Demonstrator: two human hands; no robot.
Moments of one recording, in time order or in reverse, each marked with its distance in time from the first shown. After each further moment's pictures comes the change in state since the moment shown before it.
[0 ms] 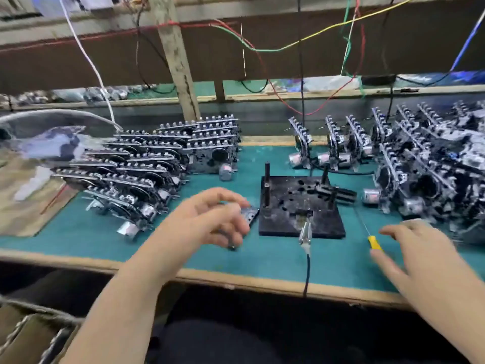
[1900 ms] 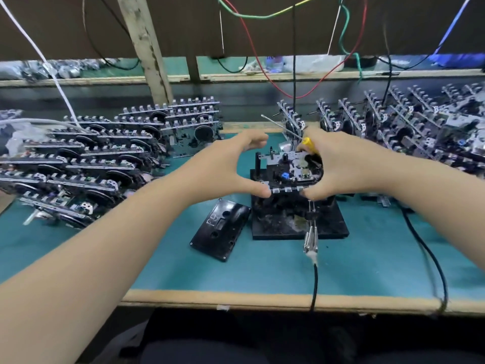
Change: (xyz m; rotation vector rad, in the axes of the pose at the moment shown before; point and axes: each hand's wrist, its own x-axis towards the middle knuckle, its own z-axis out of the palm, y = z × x) left_hand 0.130 0.008 -0.024 0.900 -0.147 0.257; right_hand 0.166 -0.060 -0.007 0.065 -0.471 -0.253
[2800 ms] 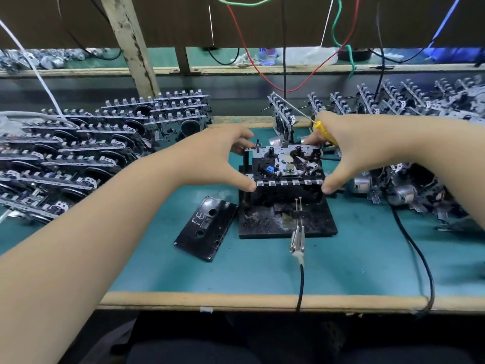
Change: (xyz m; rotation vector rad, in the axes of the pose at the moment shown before) left_hand 0.020 0.007 -0.009 0.125 -0.099 -0.116; right_hand -0.002 0.029 -0.035 -0.082 -0.217 0.067
